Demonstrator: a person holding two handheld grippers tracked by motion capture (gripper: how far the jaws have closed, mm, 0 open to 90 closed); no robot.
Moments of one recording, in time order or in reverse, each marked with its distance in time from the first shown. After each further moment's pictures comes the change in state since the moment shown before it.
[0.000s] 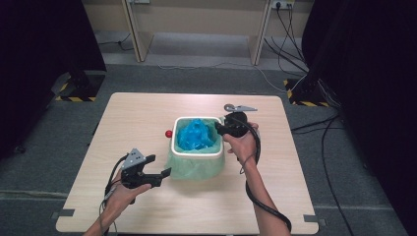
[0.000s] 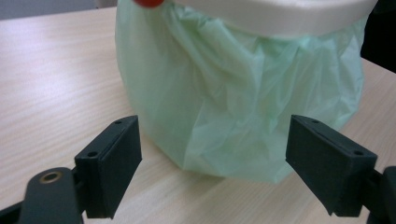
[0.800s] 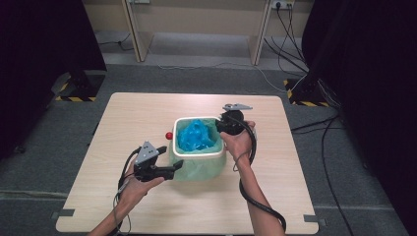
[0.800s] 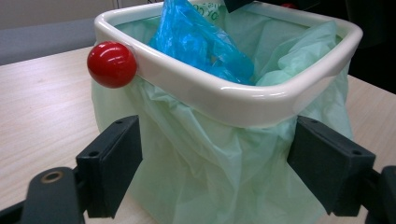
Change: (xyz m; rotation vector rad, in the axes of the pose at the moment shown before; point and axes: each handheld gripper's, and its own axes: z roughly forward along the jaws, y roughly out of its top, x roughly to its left) left arm -0.020 0.026 0.022 -0.057 0.006 0.052; right arm 0.010 0.006 0.002 -0.005 -0.057 -0.011
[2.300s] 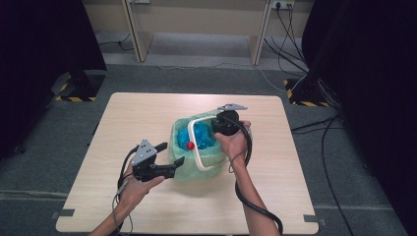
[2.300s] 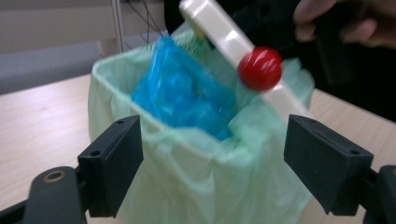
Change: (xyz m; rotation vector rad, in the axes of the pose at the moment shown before) left arm -0.013 0.022 -0.015 -0.101 -0.014 0.003; right arm 0.015 0.003 -0.002 0.001 0.001 -0.023
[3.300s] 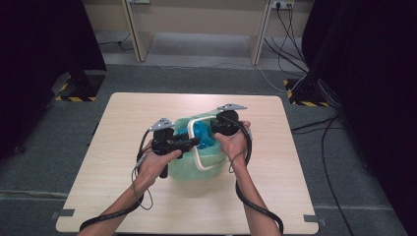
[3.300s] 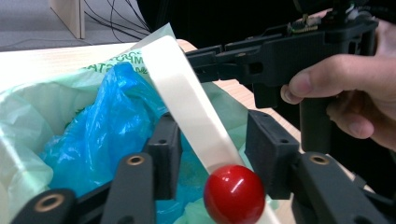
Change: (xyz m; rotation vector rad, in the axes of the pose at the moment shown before) left arm 0.007 0.044 0.057 0.111 -0.132 -0.238; right arm 0.000 0.000 0.000 0.008 0.017 0.001
